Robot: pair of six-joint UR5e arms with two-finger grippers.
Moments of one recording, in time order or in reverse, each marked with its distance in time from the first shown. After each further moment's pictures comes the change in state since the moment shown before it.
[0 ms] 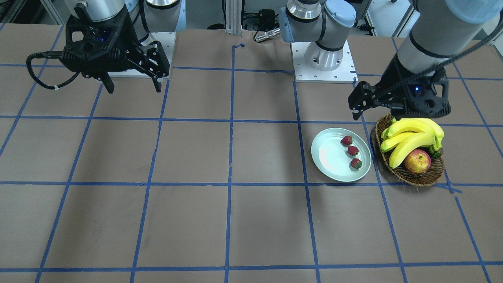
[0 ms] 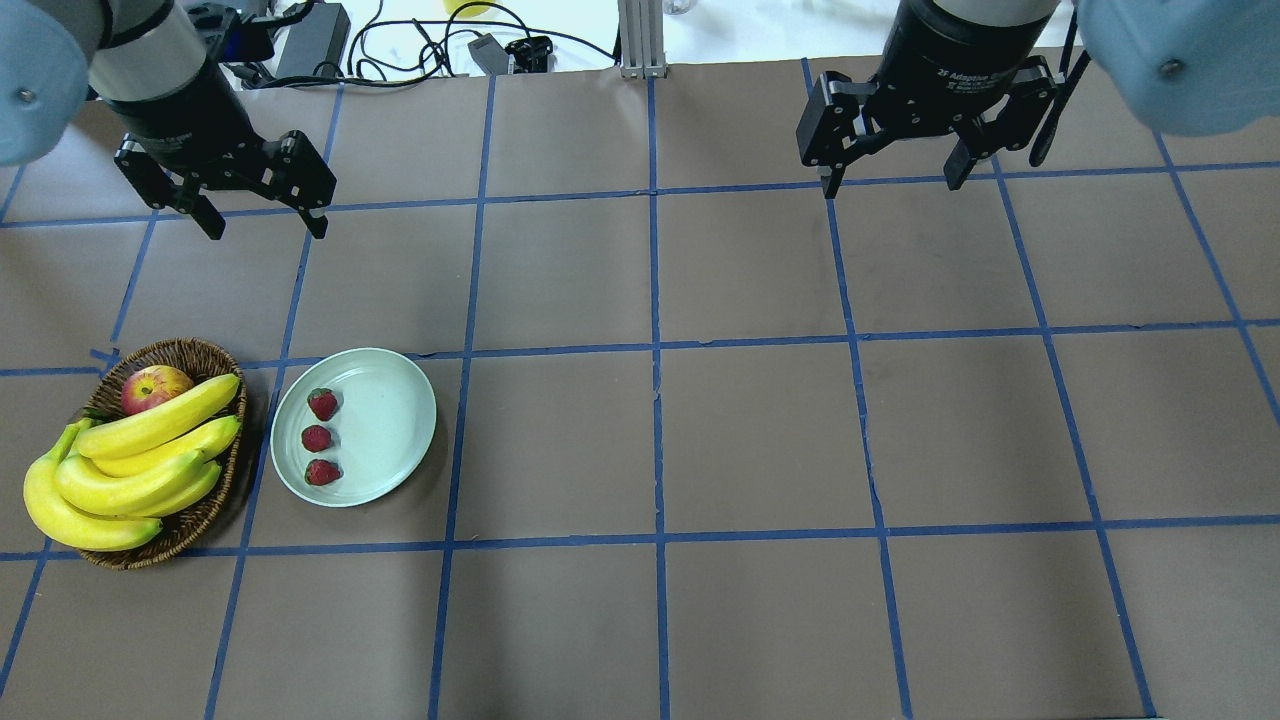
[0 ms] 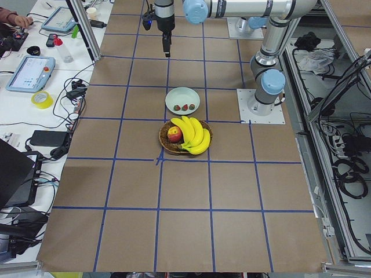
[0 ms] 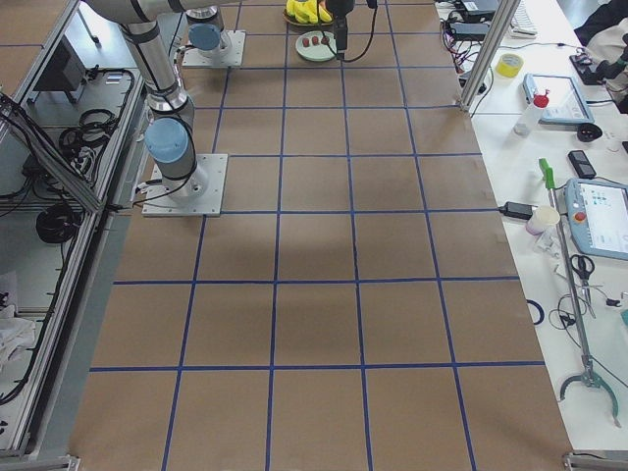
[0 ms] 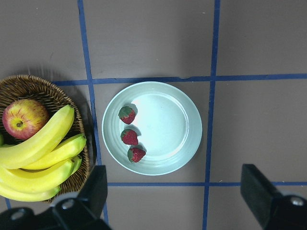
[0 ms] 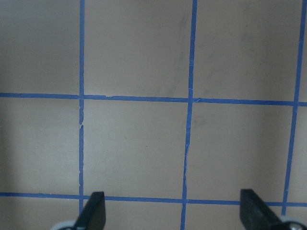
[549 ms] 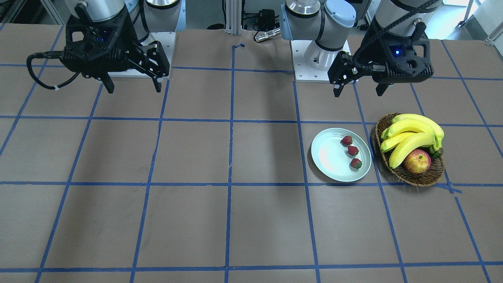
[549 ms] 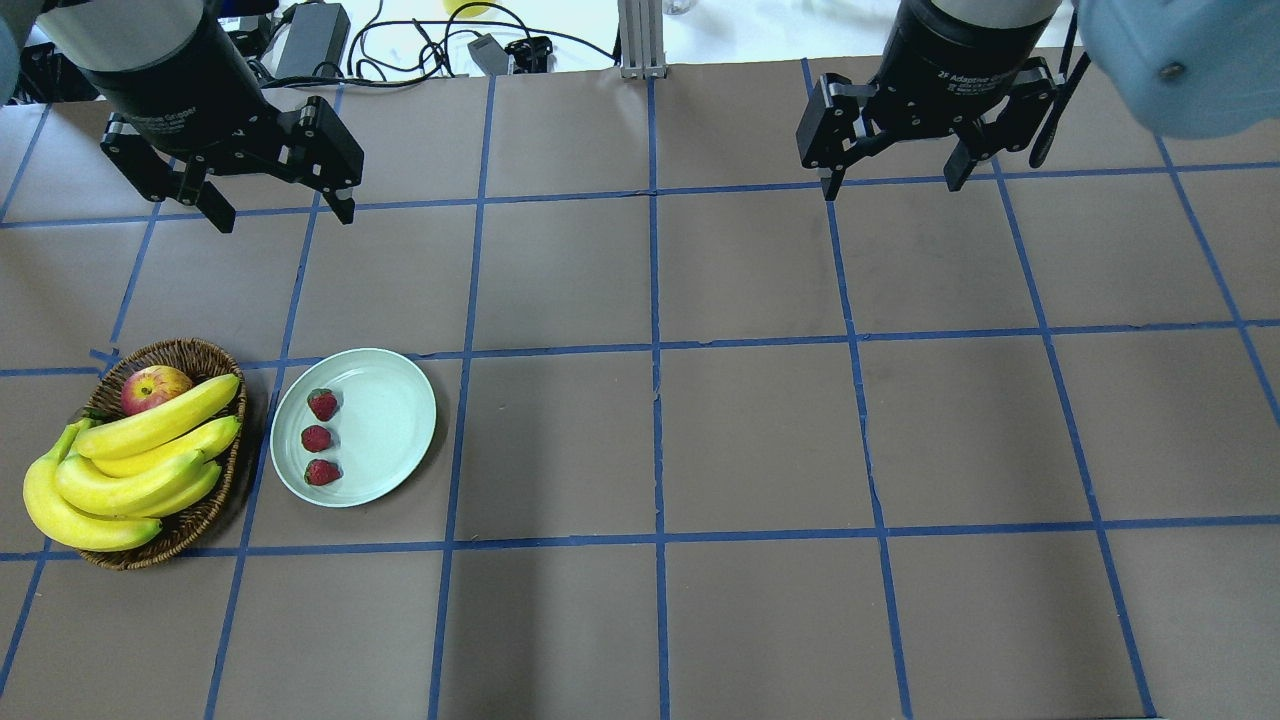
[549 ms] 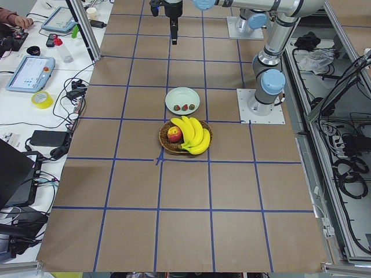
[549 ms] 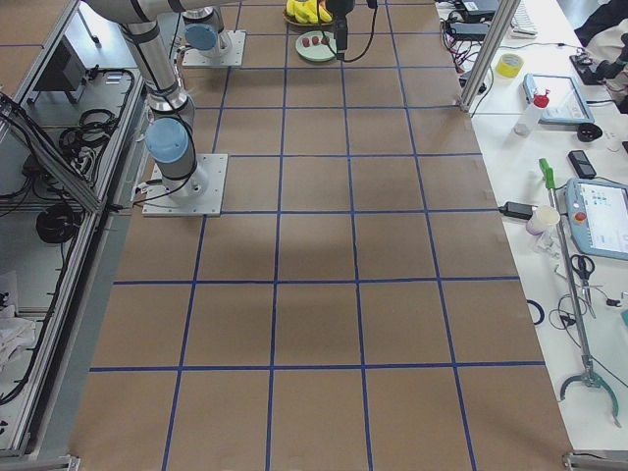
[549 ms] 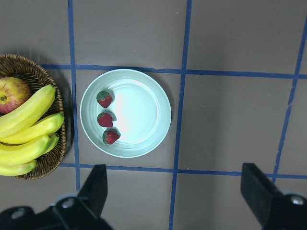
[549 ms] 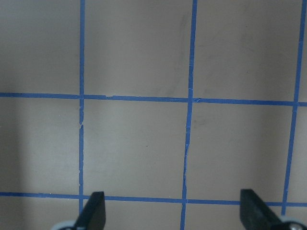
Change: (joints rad) left arm -0.062 0.056 0.003 -0.036 -0.027 -0.086; right arm 0.000 -0.001 0.001 0.000 0.000 -0.001
